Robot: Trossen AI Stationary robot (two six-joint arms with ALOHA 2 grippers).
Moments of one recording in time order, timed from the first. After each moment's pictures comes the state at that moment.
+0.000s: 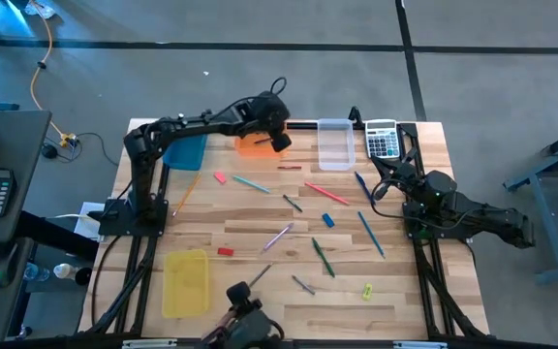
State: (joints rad) left arm 0.65 1.94 1.46 -0.26 -0.19 0.23; right arm -0.29 0.01 0.02 0.09 0.38 -0.24
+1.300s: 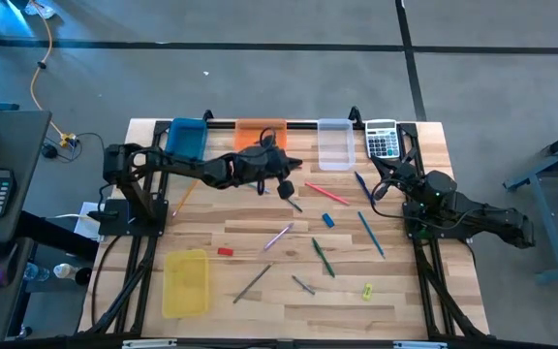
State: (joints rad) left arm 0.30 1.74 0.98 0.48 -0.19 0.06; right arm -0.29 0.01 0.02 0.09 0.38 -0.24
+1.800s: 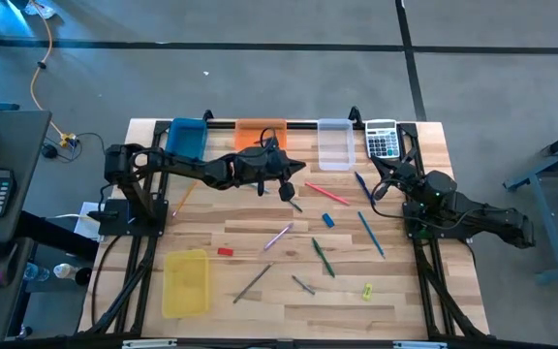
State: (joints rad) left arm 0.30 1.75 0.97 0.55 -0.14 0.03; right arm -0.29 0.01 0.02 0.08 0.38 -0.24
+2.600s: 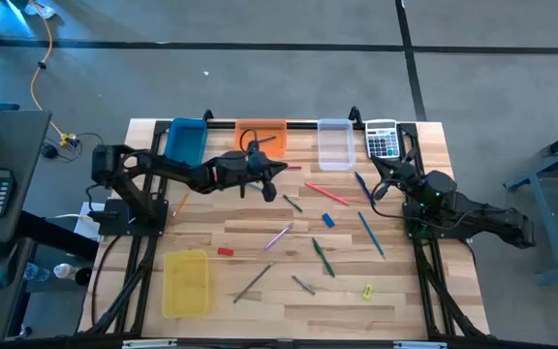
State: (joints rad) left arm 0.34 1.64 0.69 0.75 -0.14 0.00; right arm -0.29 0.01 0.02 0.09 0.38 -0.24
